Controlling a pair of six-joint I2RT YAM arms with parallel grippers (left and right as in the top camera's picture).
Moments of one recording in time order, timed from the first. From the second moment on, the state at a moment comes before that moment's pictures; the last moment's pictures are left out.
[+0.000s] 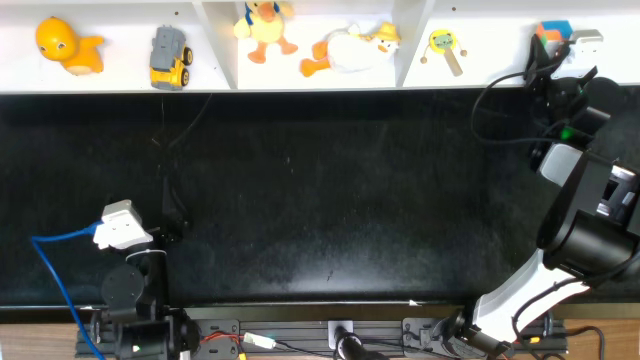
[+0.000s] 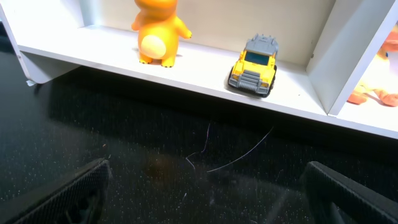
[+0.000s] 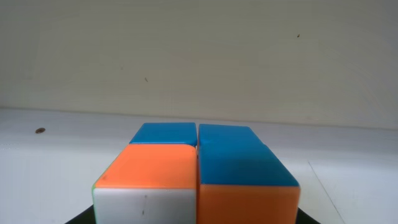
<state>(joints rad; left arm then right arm) 0.14 0.01 0.02 -0.08 -0.10 -0.15 -0.44 2.04 1.02 0.94 -0.45 -0.09</state>
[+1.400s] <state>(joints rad) 0.14 0.01 0.02 -0.08 -0.10 -0.15 -0.44 1.74 1.05 0.26 -0.30 -0.03</state>
